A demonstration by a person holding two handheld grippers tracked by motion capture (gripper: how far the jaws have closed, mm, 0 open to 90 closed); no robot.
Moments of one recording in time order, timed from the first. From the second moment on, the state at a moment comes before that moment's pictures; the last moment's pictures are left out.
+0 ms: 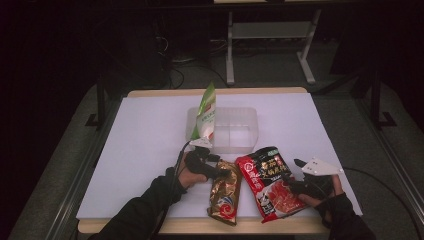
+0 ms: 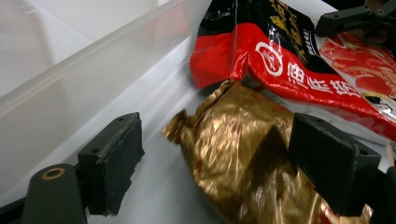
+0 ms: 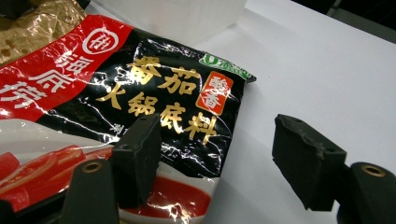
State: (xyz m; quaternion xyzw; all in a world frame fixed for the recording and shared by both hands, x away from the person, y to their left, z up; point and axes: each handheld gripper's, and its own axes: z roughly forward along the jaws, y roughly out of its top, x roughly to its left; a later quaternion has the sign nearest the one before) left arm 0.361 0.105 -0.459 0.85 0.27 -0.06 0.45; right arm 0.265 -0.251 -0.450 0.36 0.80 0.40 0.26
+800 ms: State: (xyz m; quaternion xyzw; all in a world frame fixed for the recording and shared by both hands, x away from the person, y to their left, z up) left arm 0.348 0.125 -0.420 0.80 0.29 -0.01 0.53; right arm 0.268 -0.250 -0.449 0.36 0.80 0.41 0.26
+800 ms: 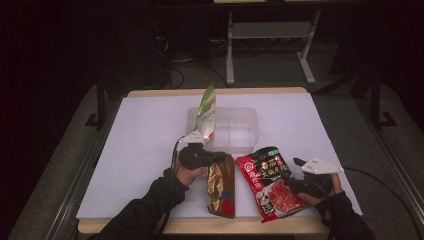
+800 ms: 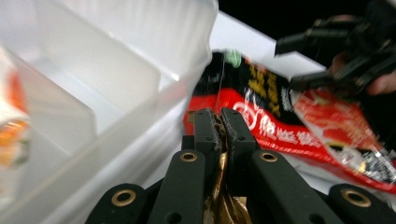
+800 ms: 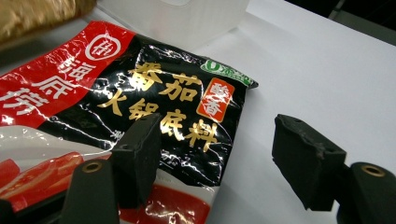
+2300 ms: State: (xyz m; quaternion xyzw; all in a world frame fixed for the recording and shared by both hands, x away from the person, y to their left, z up) left arm 0.368 0.120 -0.302 0.69 0.33 0.21 0.61; right arm 0.274 -0.249 -0.449 0.36 0.80 0.41 0.26
